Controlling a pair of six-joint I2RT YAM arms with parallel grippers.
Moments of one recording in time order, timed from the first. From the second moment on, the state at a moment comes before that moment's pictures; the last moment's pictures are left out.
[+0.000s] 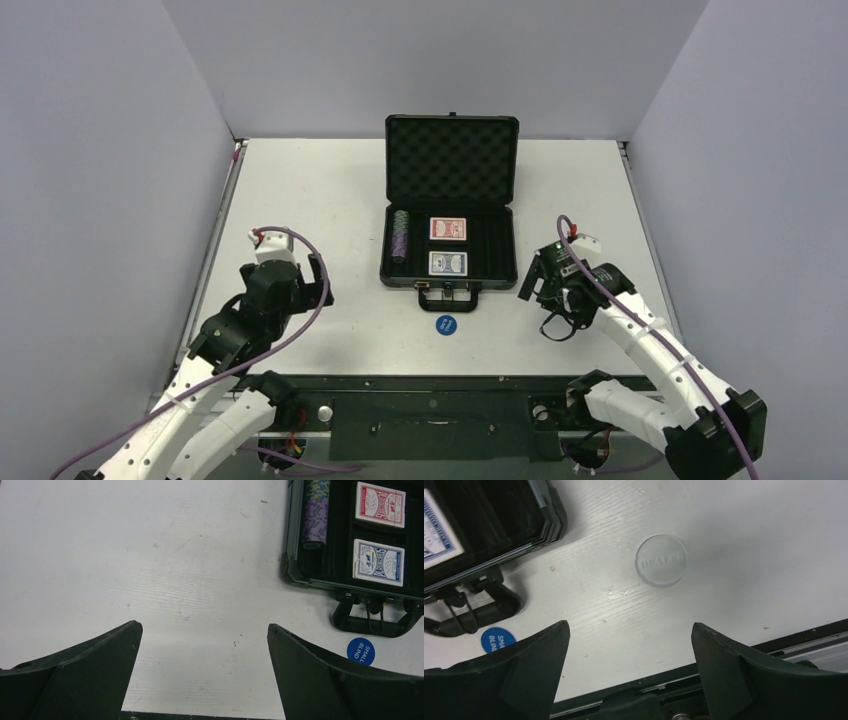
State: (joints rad) left arm -0.56 0.62 0.76 -0.79 -0.46 -0.51; right arm 0.48 0.97 0.84 -1.00 0.34 0.80
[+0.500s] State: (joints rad) left arm -0.59 0.65 0.76 -0.82 -0.51 -0.55; right arm 0.20 1.09 0.77 -0.91 0.28 0.69
